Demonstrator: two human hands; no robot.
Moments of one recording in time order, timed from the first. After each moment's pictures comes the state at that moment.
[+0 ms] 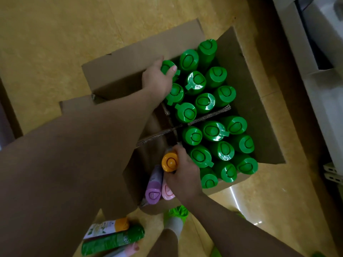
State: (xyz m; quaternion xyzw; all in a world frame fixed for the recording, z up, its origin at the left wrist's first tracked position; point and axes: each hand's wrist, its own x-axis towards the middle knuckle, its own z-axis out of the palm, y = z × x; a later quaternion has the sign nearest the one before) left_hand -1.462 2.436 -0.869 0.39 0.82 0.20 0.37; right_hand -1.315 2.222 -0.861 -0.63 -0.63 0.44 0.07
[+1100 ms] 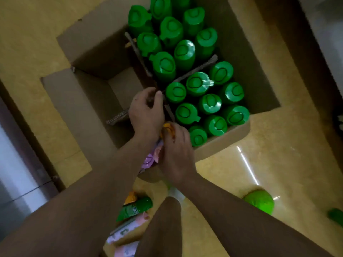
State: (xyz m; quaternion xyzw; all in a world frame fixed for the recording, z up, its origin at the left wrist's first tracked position) left_hand -1.383 2.250 -0.859 0.37 0.83 0.27 0.31; right_hand -1.290 2.156 -0.878 -0.63 -0.71 0.31 0.06
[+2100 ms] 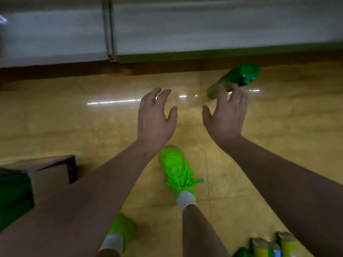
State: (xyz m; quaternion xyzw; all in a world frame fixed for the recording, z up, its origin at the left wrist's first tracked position) left_hand -0.824 2.034 -0.878 0.88 0.29 0.02 0.36; right_hand -0.728 1.878 -0.882 -0.98 -0.16 0.06 0.10
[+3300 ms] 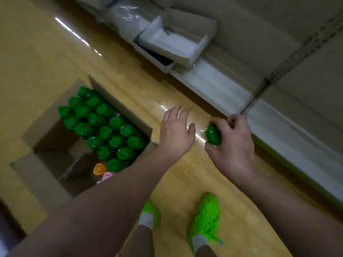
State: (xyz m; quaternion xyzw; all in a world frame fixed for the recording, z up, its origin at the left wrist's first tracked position) left_hand -1.006 2.231 -0.699 0.77 0.57 0.14 0.25; right_hand -0.869 2.154 -0.644 -0.79 -0.57 0.18 0.14
